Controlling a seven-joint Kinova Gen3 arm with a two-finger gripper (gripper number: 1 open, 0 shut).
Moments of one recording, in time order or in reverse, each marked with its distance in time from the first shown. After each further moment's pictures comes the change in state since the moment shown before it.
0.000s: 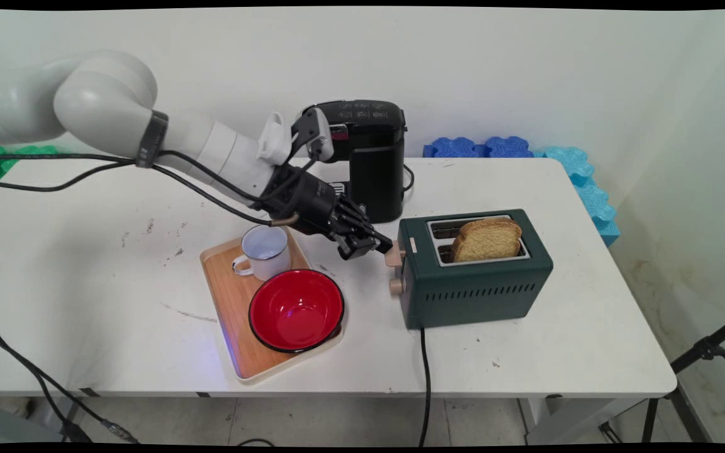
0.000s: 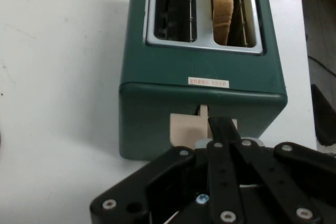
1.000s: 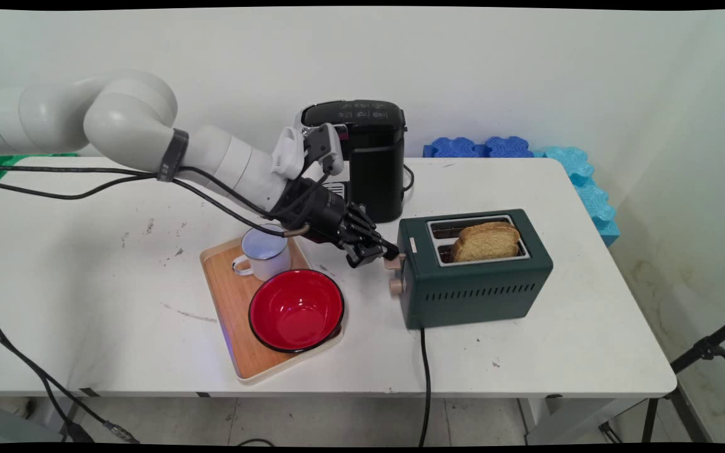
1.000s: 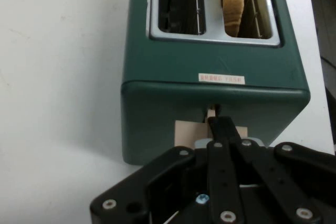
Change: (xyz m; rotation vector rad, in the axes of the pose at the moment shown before) arm -0.011 -0.008 0.024 -0.004 0.001 0.023
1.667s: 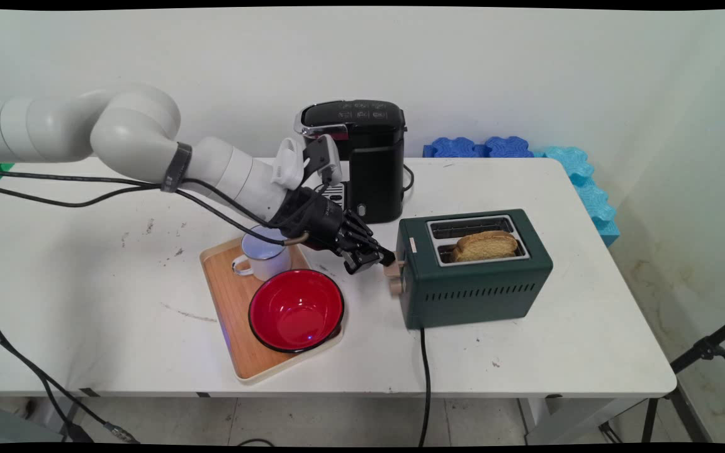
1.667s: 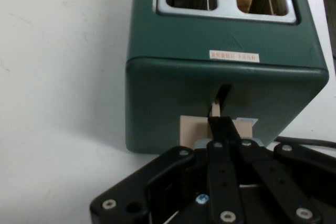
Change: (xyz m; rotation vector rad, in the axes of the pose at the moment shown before) arm -0.015 -0.003 0.009 0.007 -0.010 -0.007
